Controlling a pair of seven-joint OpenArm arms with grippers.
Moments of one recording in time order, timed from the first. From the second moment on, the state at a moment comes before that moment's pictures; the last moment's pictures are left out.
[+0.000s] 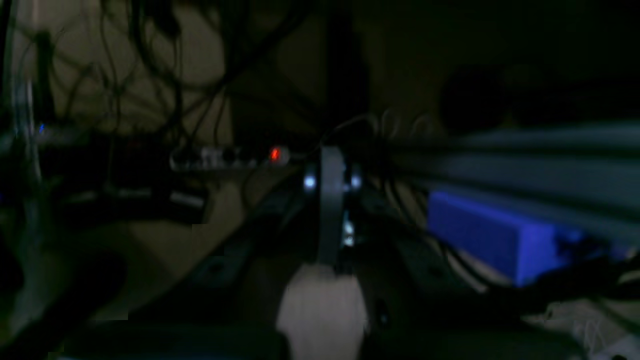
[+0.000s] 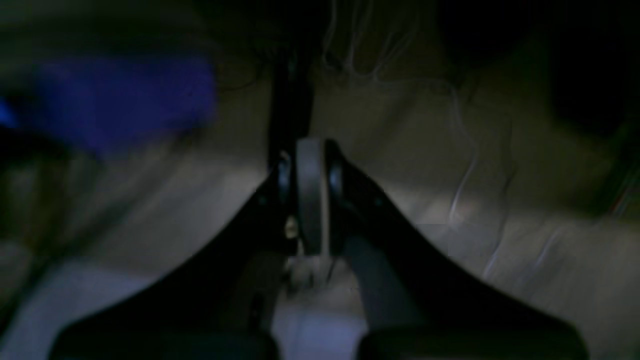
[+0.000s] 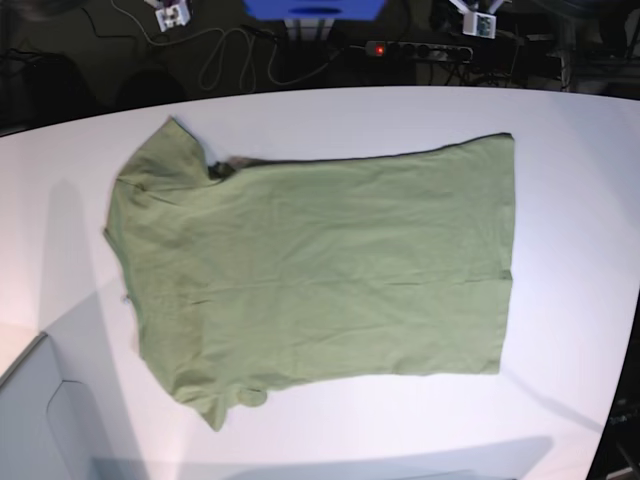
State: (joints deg) left arm 65.6 -21.5 0.0 104.6 -26.0 -5.1 5.8; right arm -65.7 11.1 -0.7 113.6 7.2 7.5 -28.6
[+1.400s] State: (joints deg) left arm 57.8 -17.5 -16.3 113.3 -27.6 -5.3 6.7; right arm -37.9 2.7 4.3 124.2 7.6 7.5 -56.8
